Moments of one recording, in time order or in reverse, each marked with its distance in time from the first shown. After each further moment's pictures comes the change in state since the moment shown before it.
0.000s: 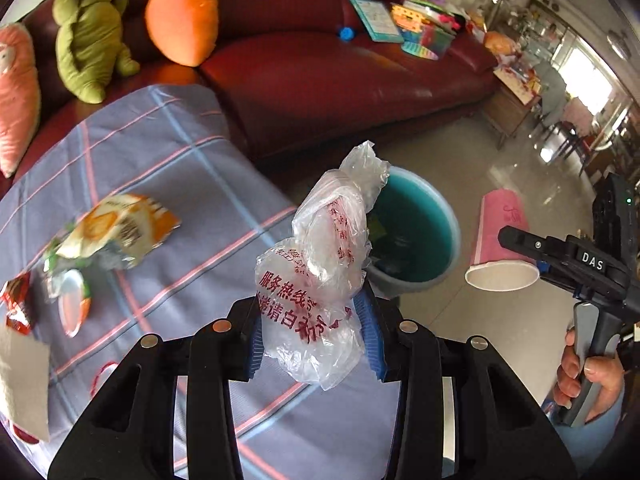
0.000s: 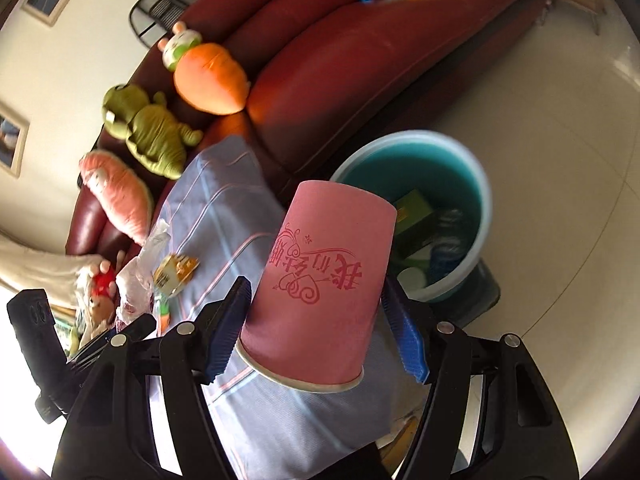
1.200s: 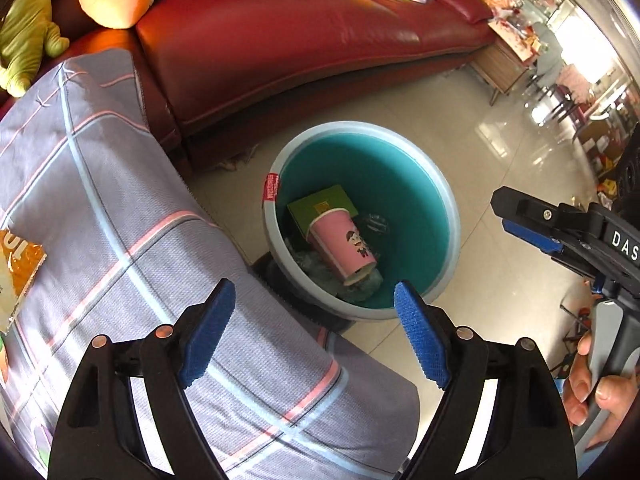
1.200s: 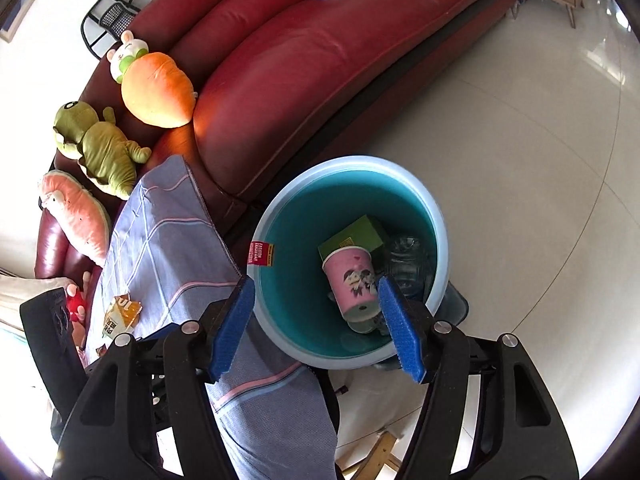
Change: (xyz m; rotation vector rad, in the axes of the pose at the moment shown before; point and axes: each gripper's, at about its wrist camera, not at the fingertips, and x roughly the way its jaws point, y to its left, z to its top) left arm 0.129 -0.052 0.035 0.038 0.177 -0.049; right arm 0.044 -0.031 0.045 0.035 0.030 -0.118
